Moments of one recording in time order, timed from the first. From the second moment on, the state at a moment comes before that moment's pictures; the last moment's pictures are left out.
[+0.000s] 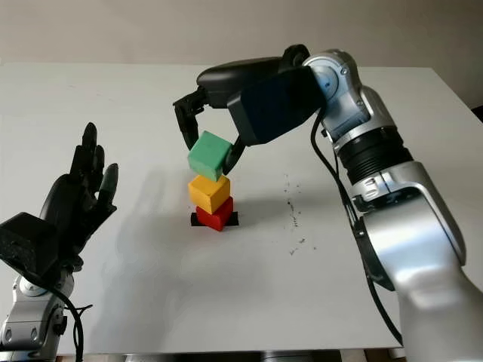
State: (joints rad) left arm -0.05 0.24 0.17 -0.09 0.00 0.00 -0.10; right arm -1.22 -0.44 0.37 0.76 -0.32 -0.53 0.88
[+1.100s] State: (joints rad) left arm -0.04 0.24 0.16 -0.12 0.02 0.03 -0.10; right arm -1.19 -0.41 0.37 0.78 -0.33 -0.51 0.89
